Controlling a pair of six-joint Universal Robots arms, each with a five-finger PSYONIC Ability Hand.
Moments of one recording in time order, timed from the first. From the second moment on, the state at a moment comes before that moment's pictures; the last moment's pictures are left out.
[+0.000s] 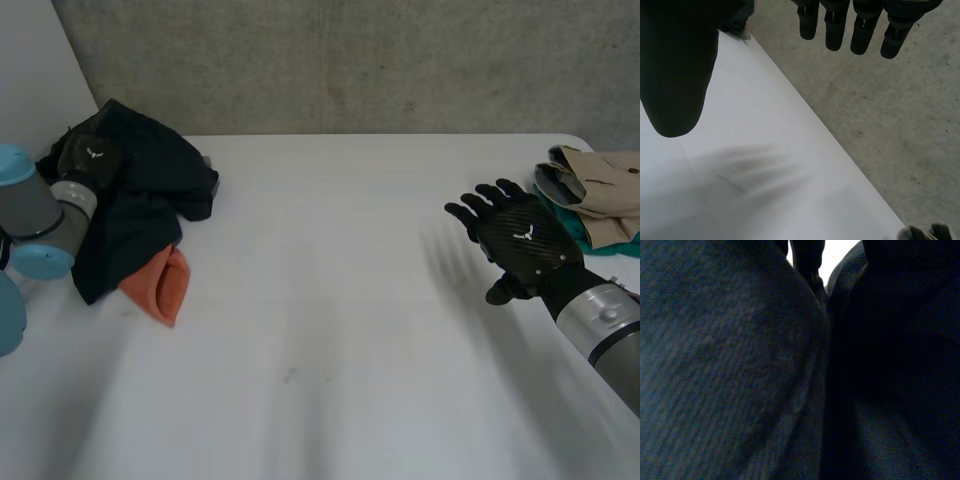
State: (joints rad) left arm 4.71 -2.73 -0.53 3.29 -1.37 3.84; right arm 1.66 -1.39 2.00 -0.54 1.02 2.60; left_hand 1.11 1.16 1.13 1.20 0.94; right_hand 0.23 0.22 0.22 0.21 0.05
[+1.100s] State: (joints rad) left arm 3.98 -1.76 -1.43 3.17 -1.54 3.33; right arm 1.66 -1.53 1.74 -0.07 1.16 2.62; left_hand 0.27 0.26 0.27 0.26 0.08; right_hand 0.23 0.22 0.22 0.21 0.05
